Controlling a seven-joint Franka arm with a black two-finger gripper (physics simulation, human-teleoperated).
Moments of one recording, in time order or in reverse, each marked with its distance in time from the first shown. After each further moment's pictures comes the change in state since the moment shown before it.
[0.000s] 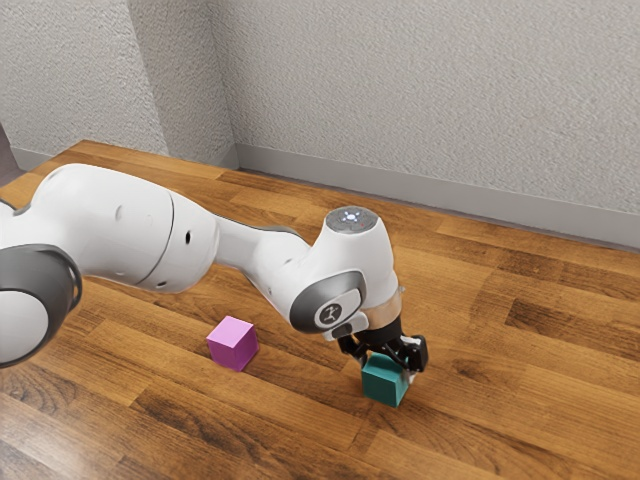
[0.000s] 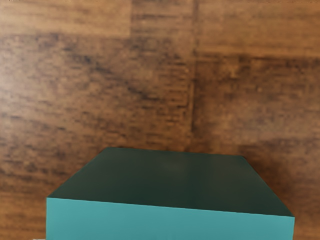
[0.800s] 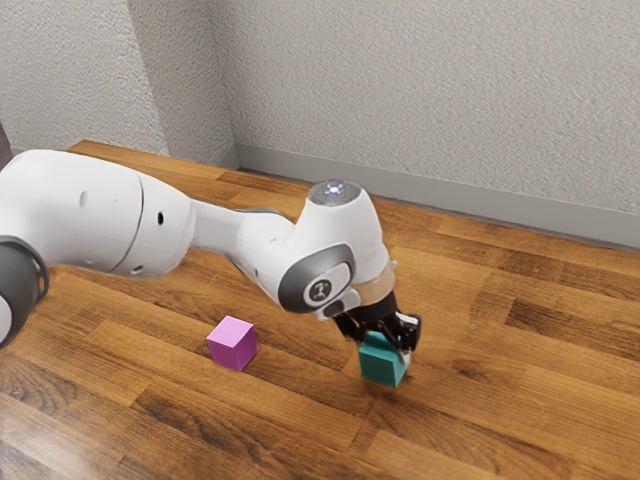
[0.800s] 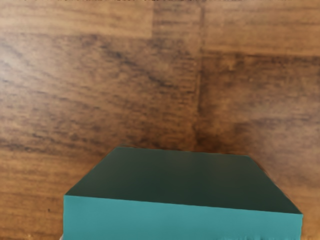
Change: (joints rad) arm 0.000 -0.111 0.009 -0.042 -0.055 -0.011 0.036
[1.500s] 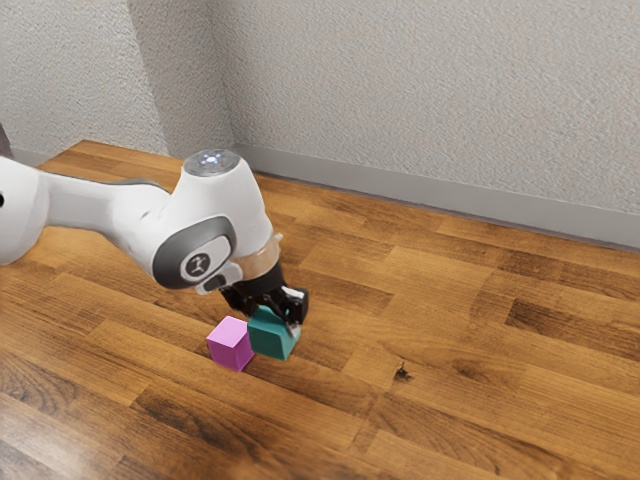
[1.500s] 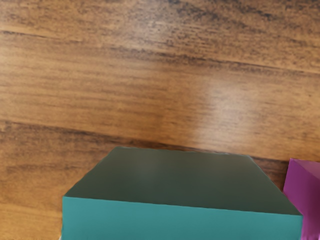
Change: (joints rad) arm 0.003 -0.404 0.192 -0.388 0.115 -0.041 0.040
